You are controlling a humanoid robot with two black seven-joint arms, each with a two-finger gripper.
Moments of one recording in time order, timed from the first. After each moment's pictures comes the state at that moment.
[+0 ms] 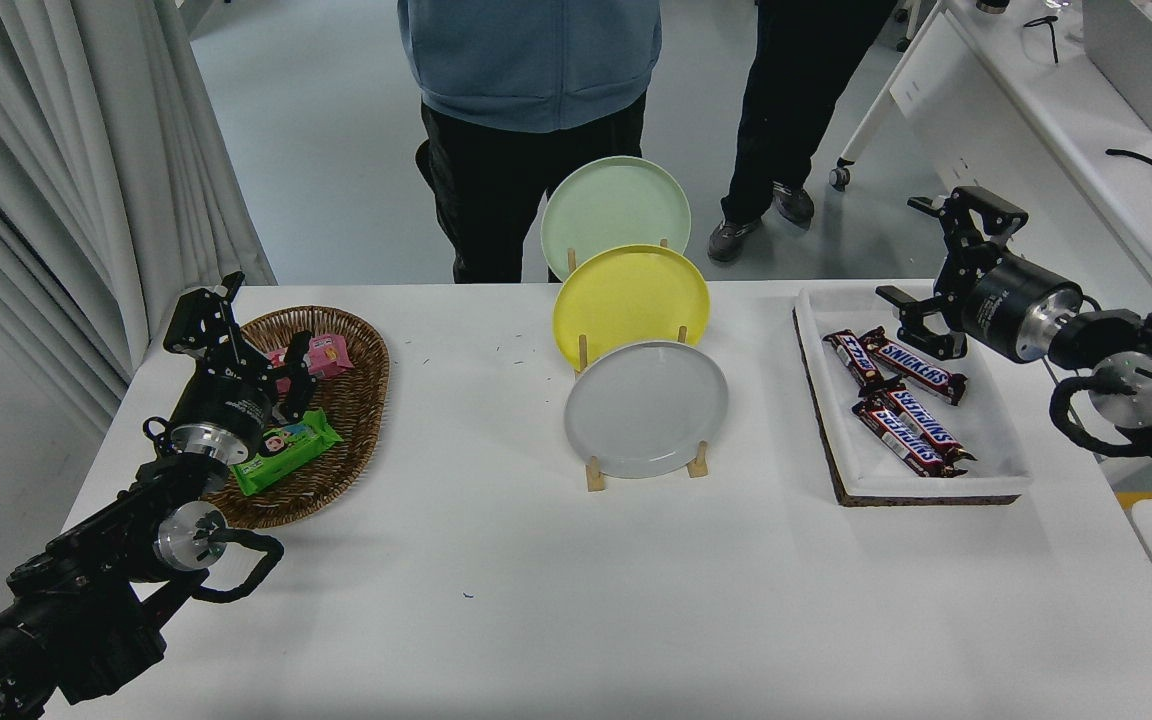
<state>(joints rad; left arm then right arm) -0.56 0.37 -0.74 -0.69 0.13 -0.23 -0.64 1.06 -0.64 0.11 0.85 0.14 0.20 0.15</state>
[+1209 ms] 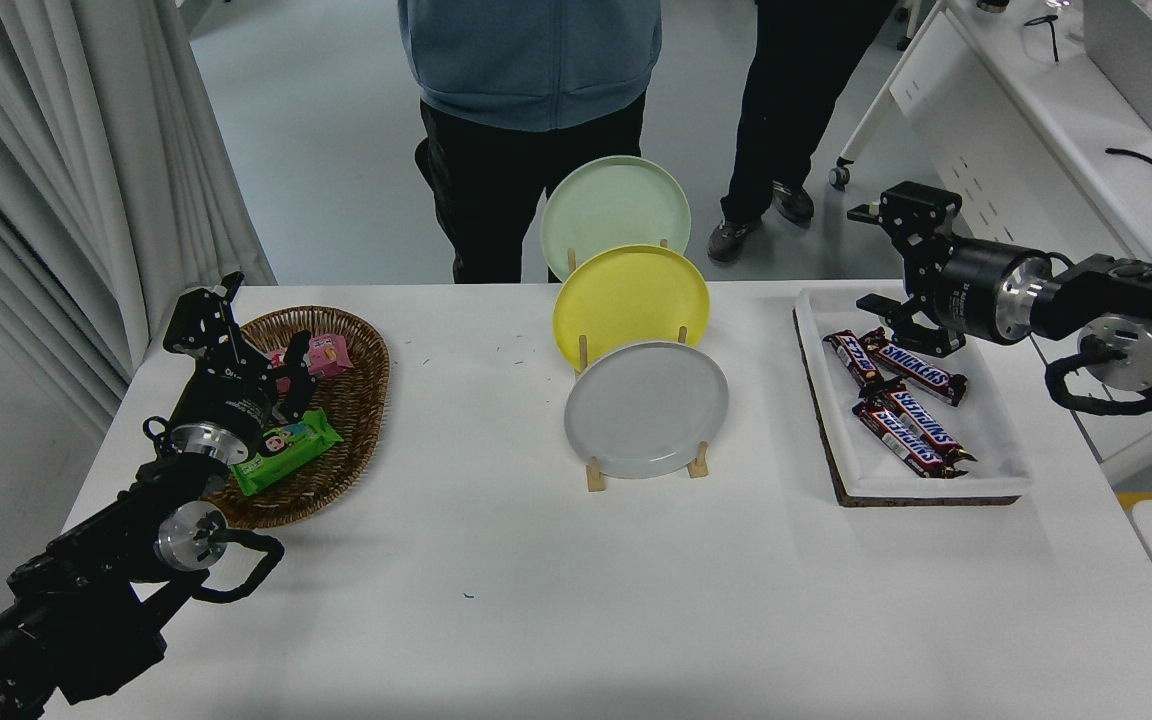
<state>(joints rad) -0.56 0.37 -0.74 -0.69 0.13 -0.23 -0.64 1.38 -0.65 -0.34 1.12 0.24 -0.03 0.09</state>
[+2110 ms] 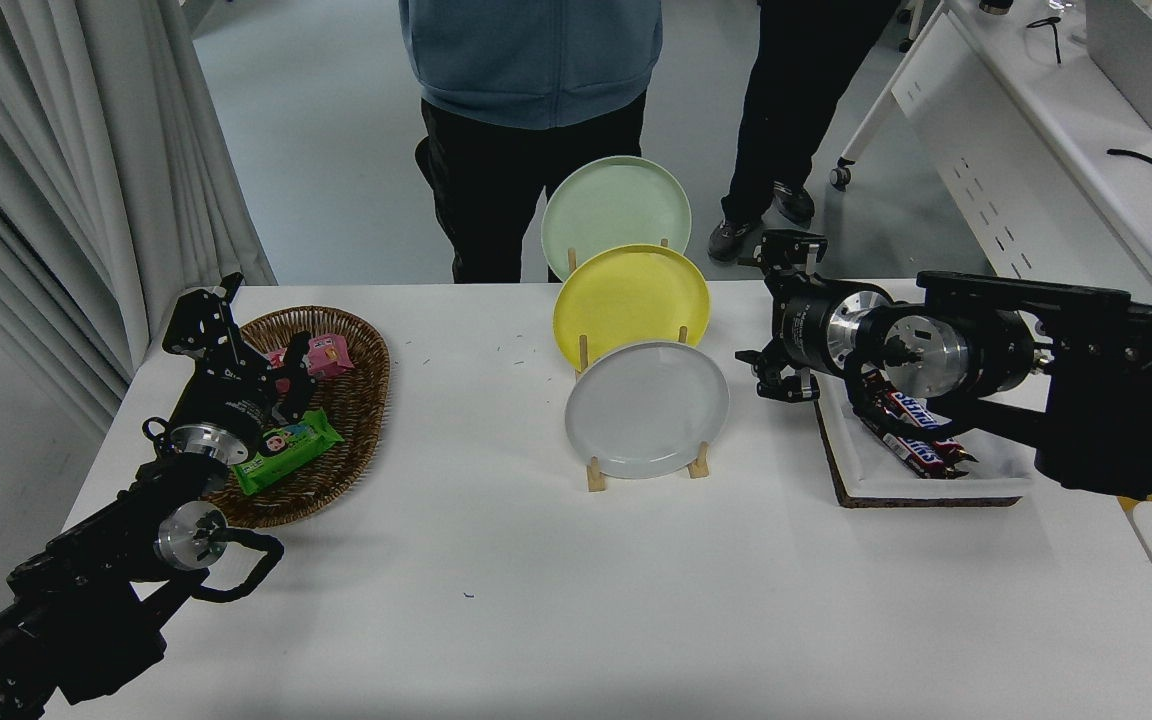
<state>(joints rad) -0.56 0.37 -0.74 -0.69 0.13 -0.23 -0.64 1.36 -0.42 -0.17 1.20 0.51 -0.41 -0.01</state>
